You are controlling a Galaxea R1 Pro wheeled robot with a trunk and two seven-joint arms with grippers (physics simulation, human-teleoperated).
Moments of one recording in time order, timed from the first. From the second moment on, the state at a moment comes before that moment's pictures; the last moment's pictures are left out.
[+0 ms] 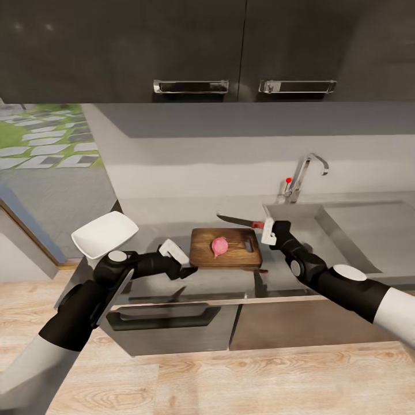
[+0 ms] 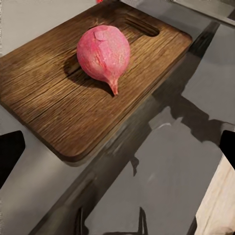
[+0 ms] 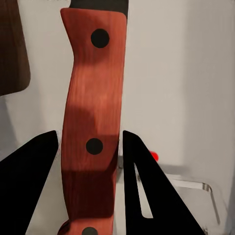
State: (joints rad) left arm -0.73 0.19 -0.39 -1.44 0.01 0.67 -0.66; right arm -1.08 -0.52 1.17 -1.16 0.37 0.43 -0.13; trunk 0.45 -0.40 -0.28
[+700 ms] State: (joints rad) left arm -0.73 0.23 -0.27 -1.47 0.01 0.68 -0.77; right arm -1.08 -0.52 1.28 -1.16 0.42 0.43 -0.13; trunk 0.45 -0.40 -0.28
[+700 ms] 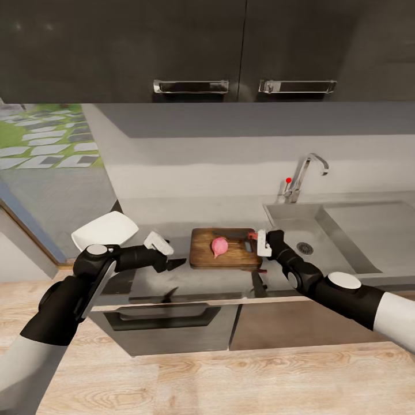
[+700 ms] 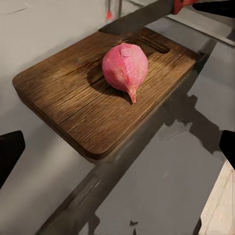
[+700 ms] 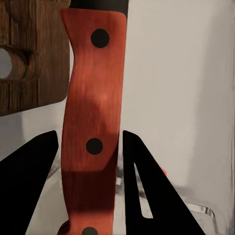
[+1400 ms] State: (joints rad) left arm -0.73 0.22 -0.28 -1.47 0.01 0.68 -0.78; right arm -1.08 -0.52 1.28 -1.16 0.51 0.41 -0.13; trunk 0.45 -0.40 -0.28
